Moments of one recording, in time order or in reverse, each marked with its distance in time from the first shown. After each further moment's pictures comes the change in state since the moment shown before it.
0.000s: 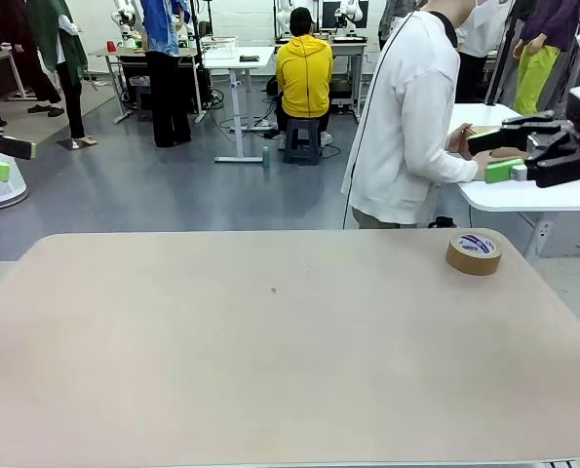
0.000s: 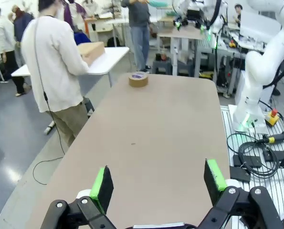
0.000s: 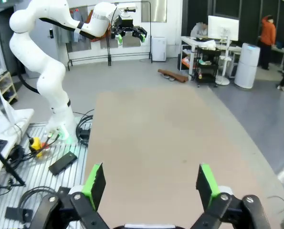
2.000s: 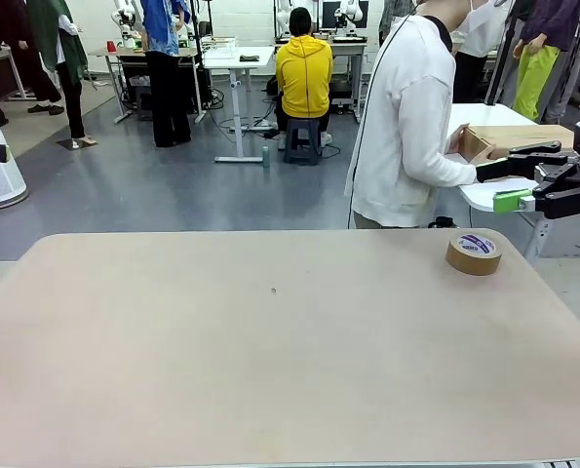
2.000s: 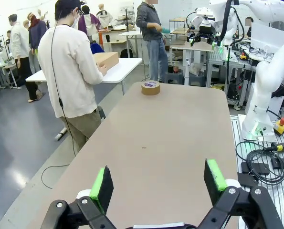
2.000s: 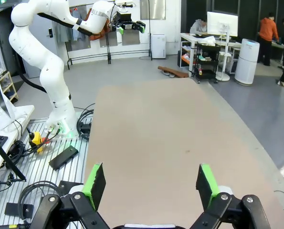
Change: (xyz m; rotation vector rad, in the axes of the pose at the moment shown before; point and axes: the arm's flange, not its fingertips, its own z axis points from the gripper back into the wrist) left arm -0.021 0.000 0.020 0.057 -0.071 0.000; right arm -0.026 0.005 0.005 -0.002 0.008 -0.011
